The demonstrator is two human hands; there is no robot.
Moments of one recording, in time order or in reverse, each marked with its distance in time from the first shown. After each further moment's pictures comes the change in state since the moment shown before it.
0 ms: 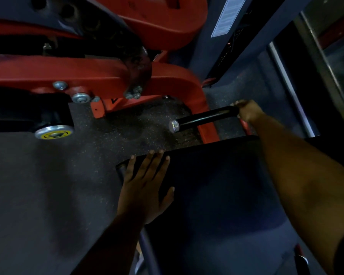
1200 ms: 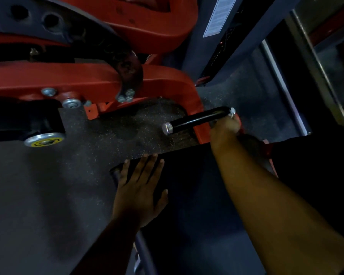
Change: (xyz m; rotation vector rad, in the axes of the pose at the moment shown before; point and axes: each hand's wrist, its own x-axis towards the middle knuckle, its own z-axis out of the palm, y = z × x) left_hand -0.001 -0.001 0.000 -0.014 0.036 0.039; right_hand -0.047 -0.086 0.054 1.800 0.633 0.661
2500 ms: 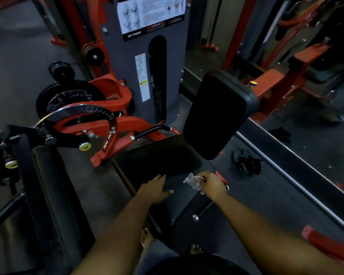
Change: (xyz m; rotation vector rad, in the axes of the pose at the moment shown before) left_hand -0.188 0.246 -0.199 -0.065 -0.648 0.029; right_hand -0.315 -0.103 -0.488 -1.166 -0.430 -0.510
